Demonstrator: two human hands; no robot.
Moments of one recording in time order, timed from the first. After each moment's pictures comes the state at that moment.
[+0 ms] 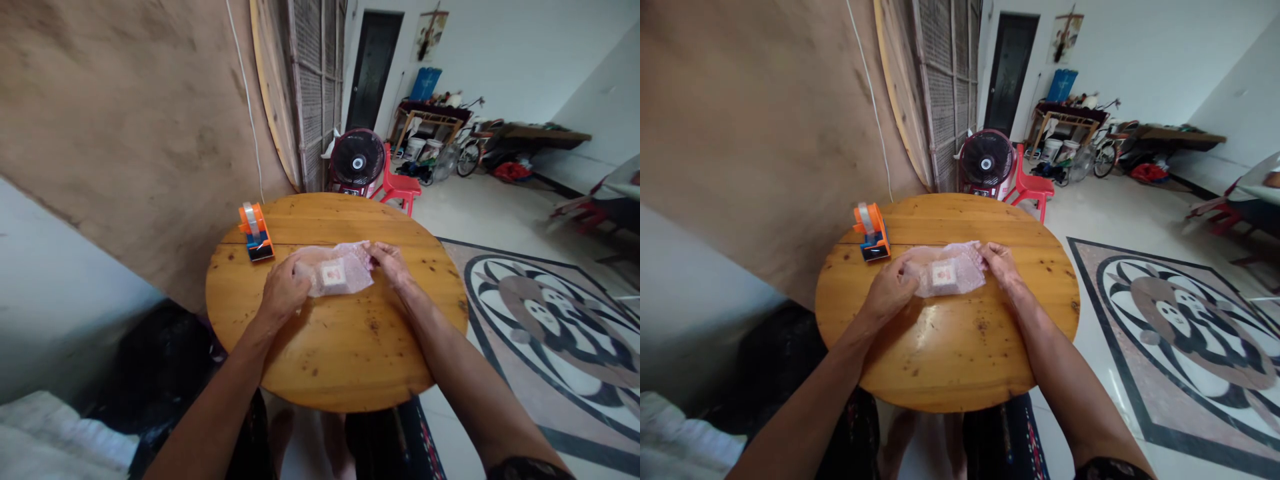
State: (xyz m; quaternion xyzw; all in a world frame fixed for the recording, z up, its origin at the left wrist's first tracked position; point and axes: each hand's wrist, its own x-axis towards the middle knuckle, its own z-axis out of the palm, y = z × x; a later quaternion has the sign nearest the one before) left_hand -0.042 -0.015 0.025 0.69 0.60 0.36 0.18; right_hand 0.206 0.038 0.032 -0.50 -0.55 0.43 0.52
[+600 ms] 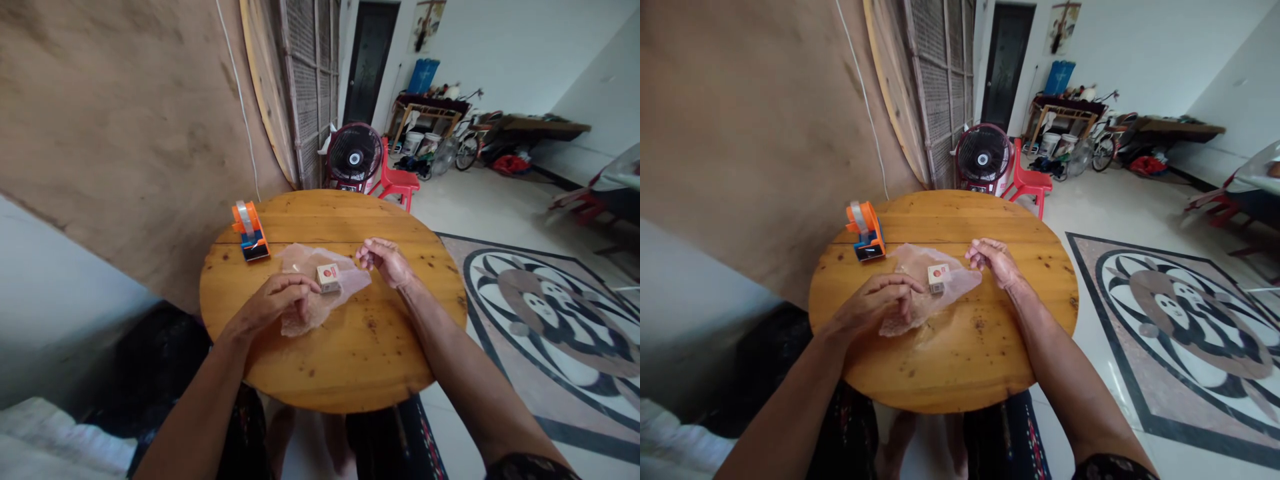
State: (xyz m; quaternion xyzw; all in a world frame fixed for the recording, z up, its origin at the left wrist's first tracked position) left_hand -0.063 -0.032 0.038 0.64 0.34 0.34 0.60; right_hand 0.207 0.030 0.044 -0.40 -0.52 0.55 0.52
